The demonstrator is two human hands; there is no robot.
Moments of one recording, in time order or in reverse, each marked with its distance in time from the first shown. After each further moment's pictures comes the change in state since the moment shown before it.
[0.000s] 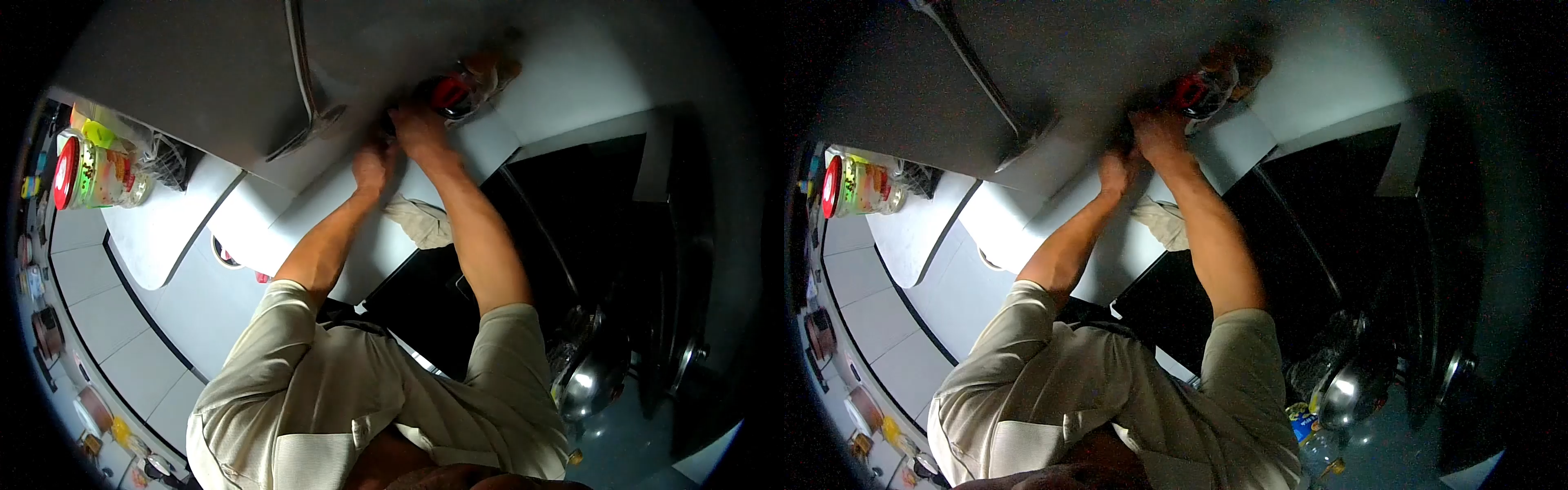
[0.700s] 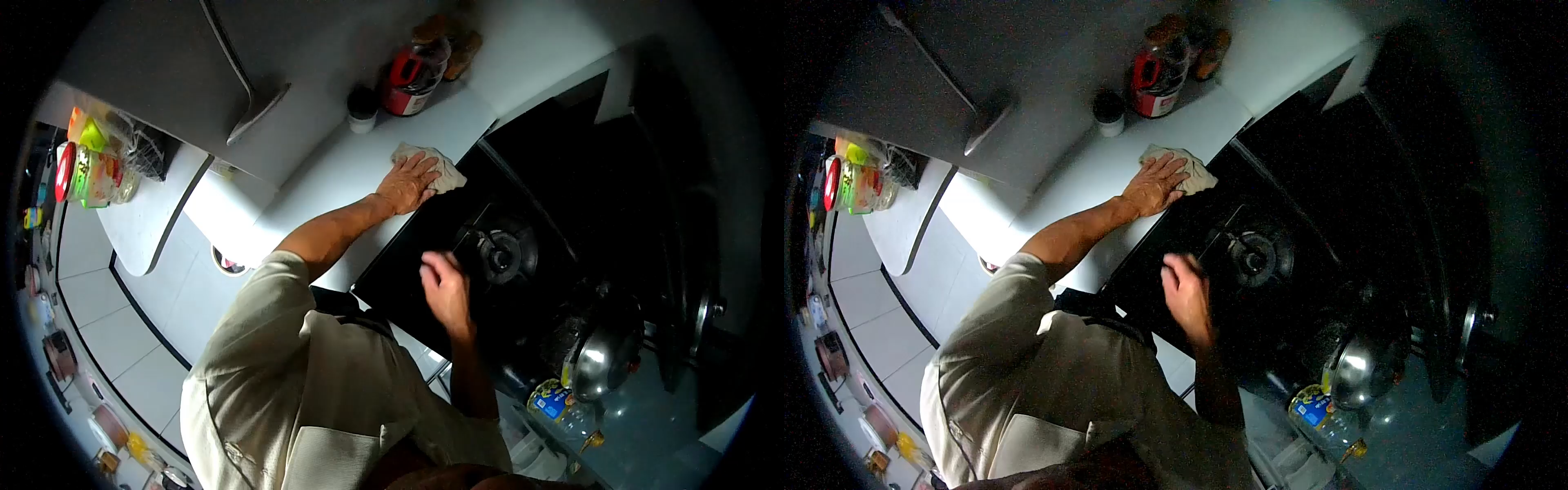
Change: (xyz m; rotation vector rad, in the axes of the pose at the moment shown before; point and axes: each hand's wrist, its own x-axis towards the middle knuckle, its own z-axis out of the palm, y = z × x) left_hand -0.157 0.080 0.080 0.490 -0.767 0.754; right_hand -0.414 -0.009 -0.058 0.684 0.155 0.383
